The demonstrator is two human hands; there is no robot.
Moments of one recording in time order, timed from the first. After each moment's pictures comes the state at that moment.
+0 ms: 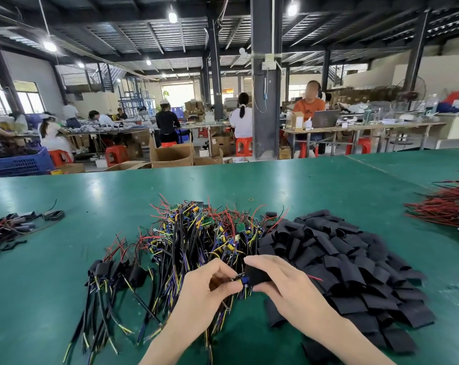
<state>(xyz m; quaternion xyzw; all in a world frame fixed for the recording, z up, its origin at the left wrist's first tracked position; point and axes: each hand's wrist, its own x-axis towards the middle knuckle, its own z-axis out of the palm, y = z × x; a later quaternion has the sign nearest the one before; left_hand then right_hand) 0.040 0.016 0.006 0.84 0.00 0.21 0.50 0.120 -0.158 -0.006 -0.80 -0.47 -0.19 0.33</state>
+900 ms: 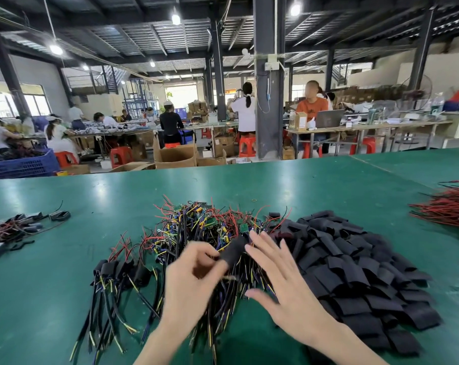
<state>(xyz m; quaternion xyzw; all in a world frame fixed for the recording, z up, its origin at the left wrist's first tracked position) 0.037 0.025 0.017 0.80 0.04 0.39 0.45 0.116 -0.151 -0.010 -0.77 -0.50 -0.25 0.31</state>
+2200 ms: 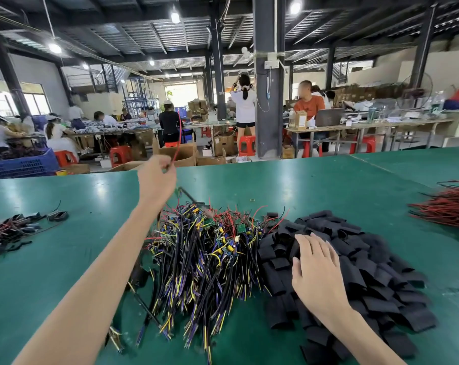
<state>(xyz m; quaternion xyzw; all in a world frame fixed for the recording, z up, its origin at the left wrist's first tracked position) 0.149 0.123 0.139 0.81 0.17 0.42 0.36 0.161 -0.178 -0.020 -0.91 -0.18 -0.34 0.18</state>
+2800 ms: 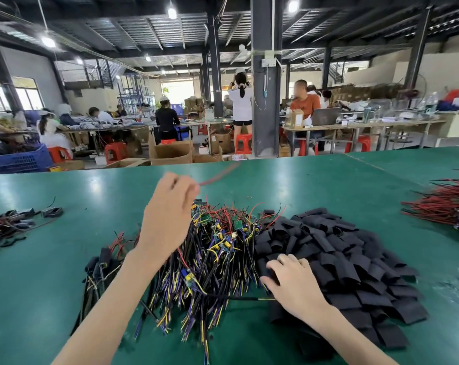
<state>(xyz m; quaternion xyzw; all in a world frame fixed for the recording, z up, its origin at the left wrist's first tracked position) 0.085 0.064 0.098 0.88 0.02 0.45 0.16 0.166 -0.160 -0.047 -0.94 -0.28 -0.16 0.10</state>
